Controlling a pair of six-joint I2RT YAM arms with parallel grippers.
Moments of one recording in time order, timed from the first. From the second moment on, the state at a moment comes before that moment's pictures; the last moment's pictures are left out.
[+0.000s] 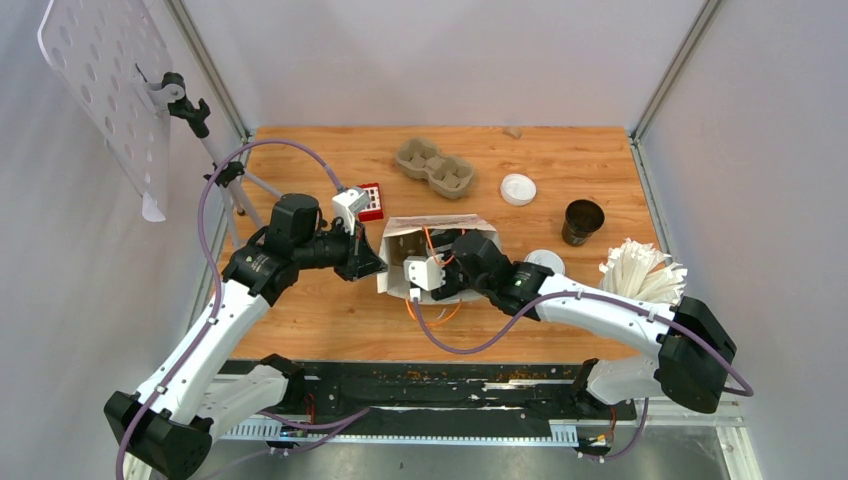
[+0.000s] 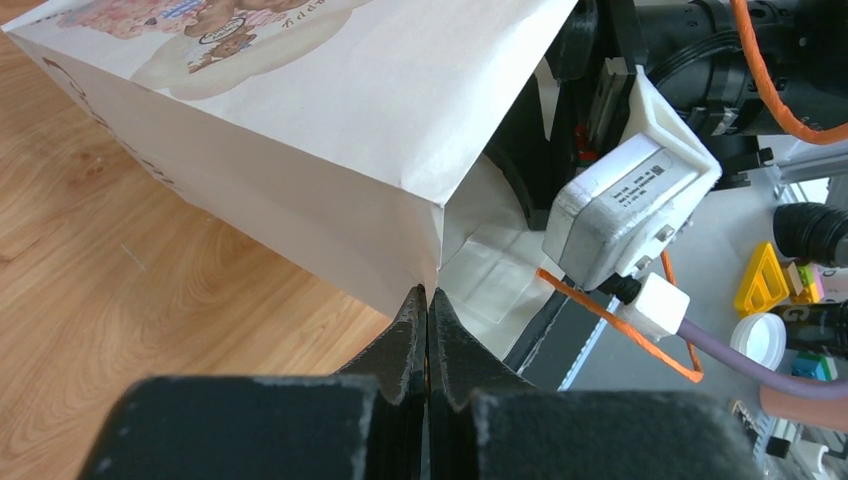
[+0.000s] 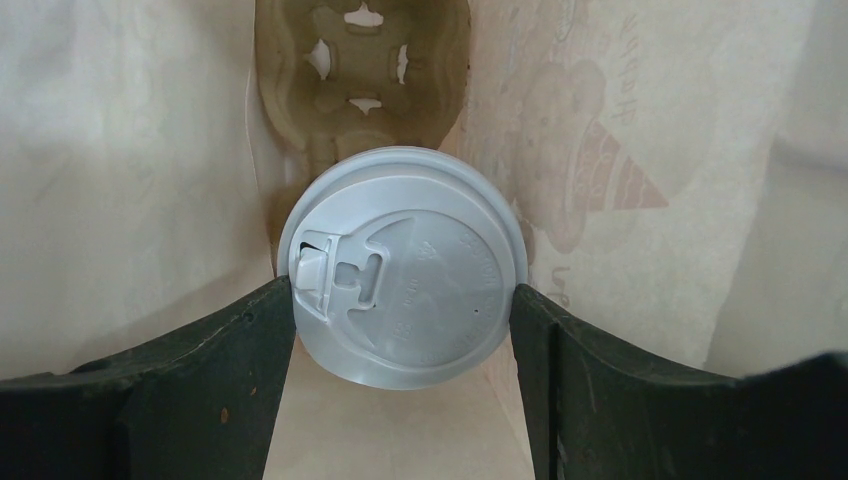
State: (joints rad) left arm -0.44 0.95 0.97 -0.64 0.60 -0.19; right arm 0.98 1.32 0.88 -0.14 0.20 -1.03
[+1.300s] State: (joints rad) left arm -0.44 0.96 0.95 -0.75 0.54 -0.26; right arm 0.98 1.30 0.85 -0.14 0.04 -1.02
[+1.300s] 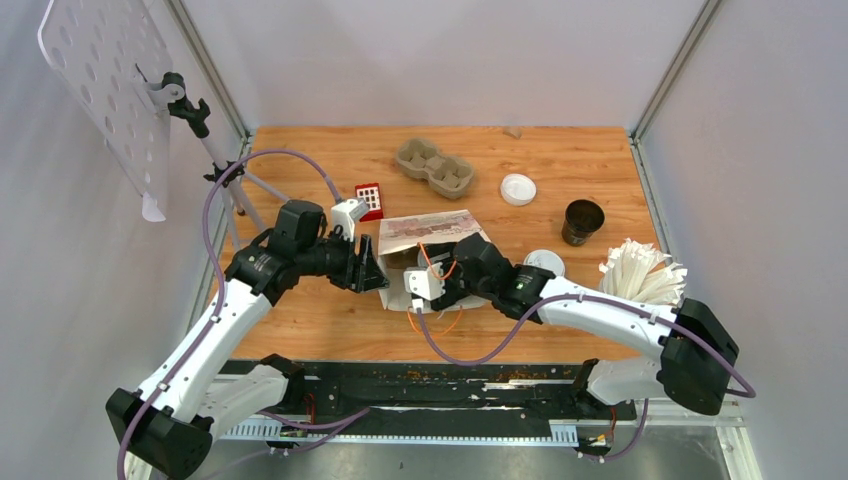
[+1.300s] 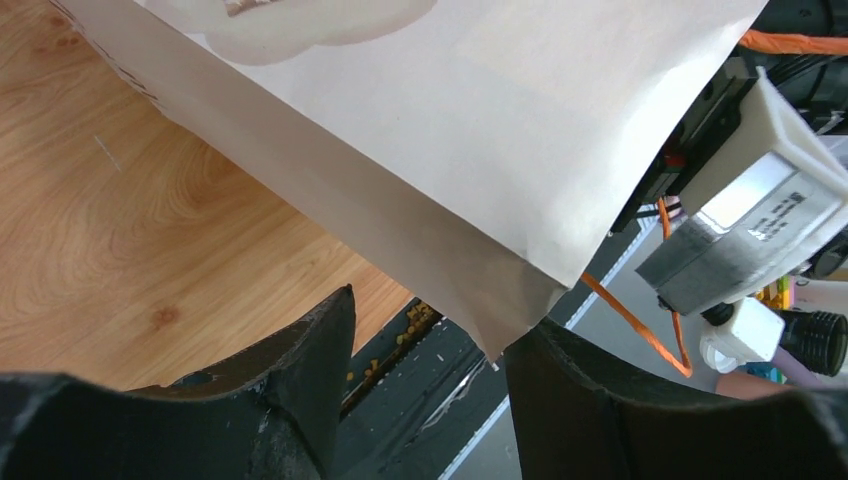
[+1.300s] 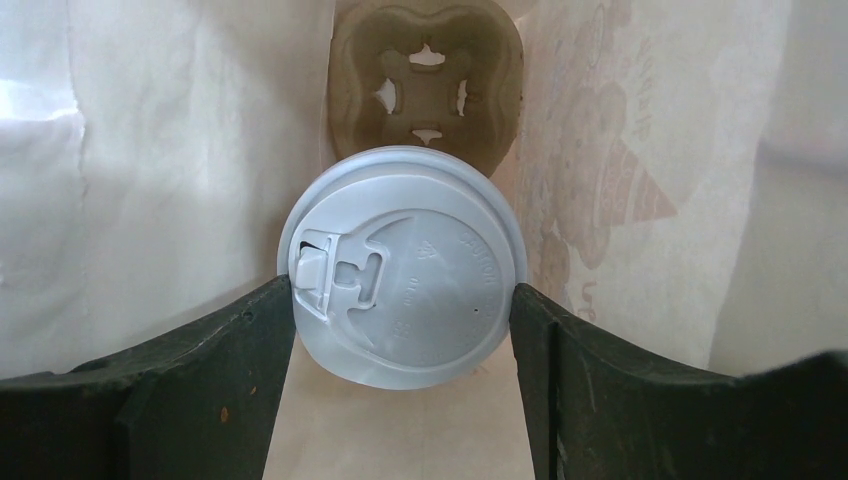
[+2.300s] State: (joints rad) left arm -0.44 0.95 0.92 -0.71 0.49 -0.38; right arm 0.98 1.37 0.85 -0.03 0.10 -1.04
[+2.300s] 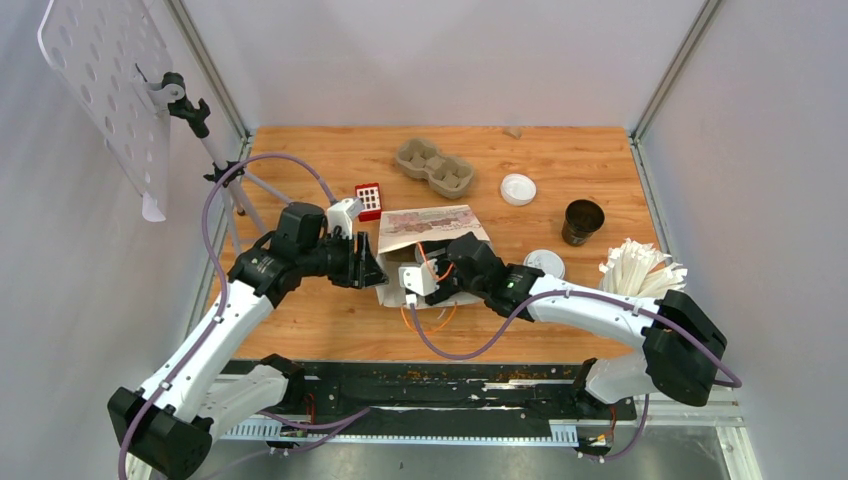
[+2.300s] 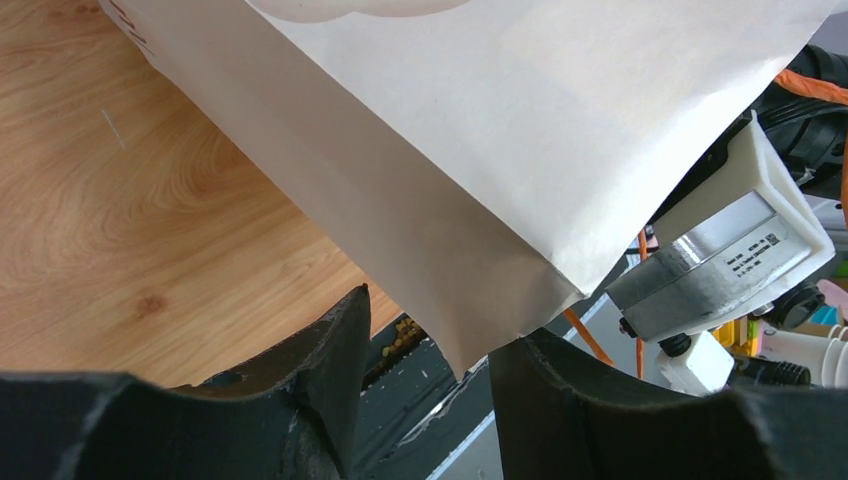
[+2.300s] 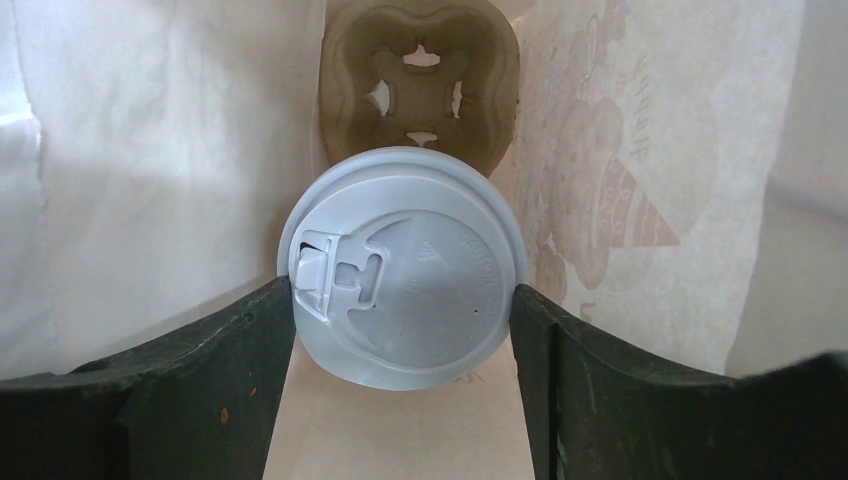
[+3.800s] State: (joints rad) left arm -0.44 1.00 0.92 -0.67 0.57 -0.37; right arm 0.85 1.35 0.78 0.05 0.04 -1.15
